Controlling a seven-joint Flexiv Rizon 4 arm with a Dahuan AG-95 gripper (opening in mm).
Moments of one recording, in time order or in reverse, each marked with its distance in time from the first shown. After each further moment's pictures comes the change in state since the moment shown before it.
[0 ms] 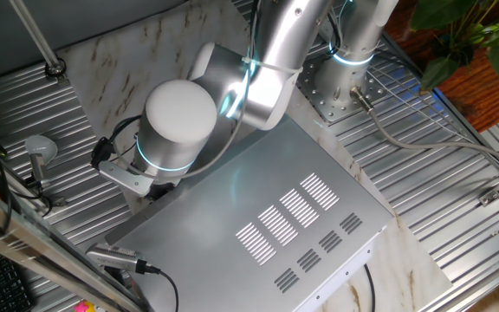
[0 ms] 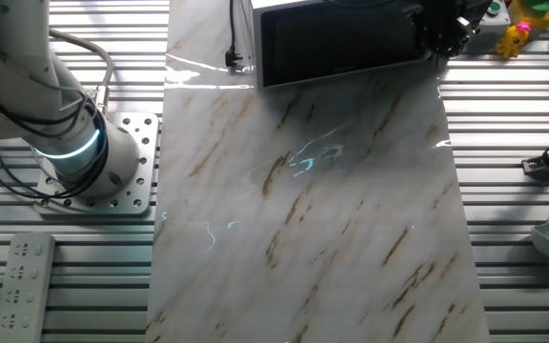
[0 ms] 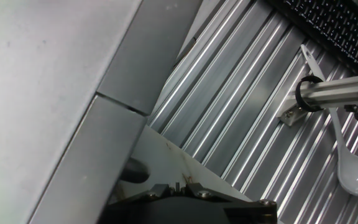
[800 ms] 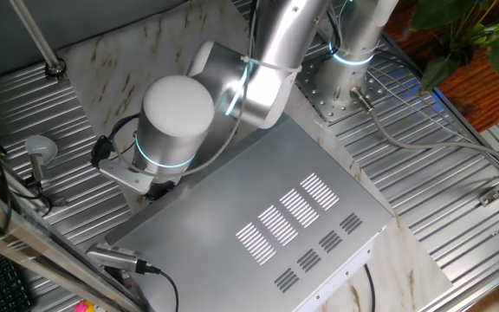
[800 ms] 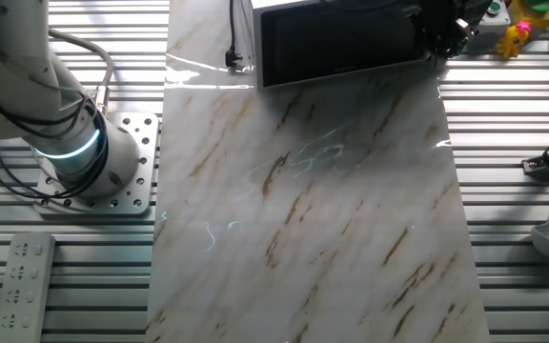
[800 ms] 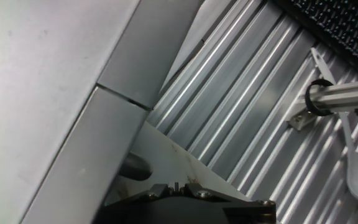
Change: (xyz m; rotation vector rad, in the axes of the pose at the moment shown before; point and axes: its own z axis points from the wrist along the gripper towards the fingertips) arm 0.001 0.003 0.001 -0.016 -0.002 -0.025
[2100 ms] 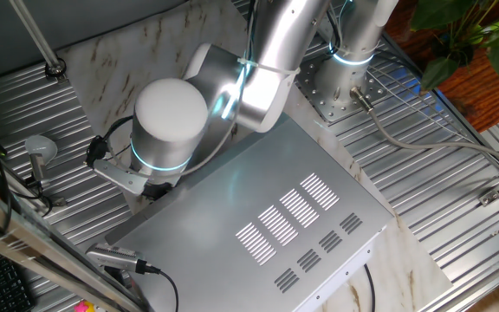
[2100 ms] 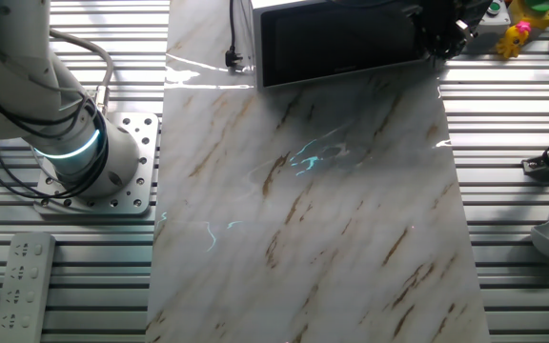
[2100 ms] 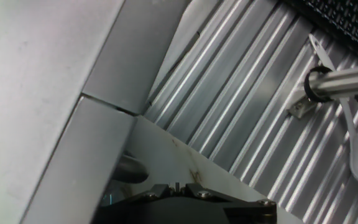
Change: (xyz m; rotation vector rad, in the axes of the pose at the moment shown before) arm 0.003 0.000 0.000 -0.008 0.048 0.062
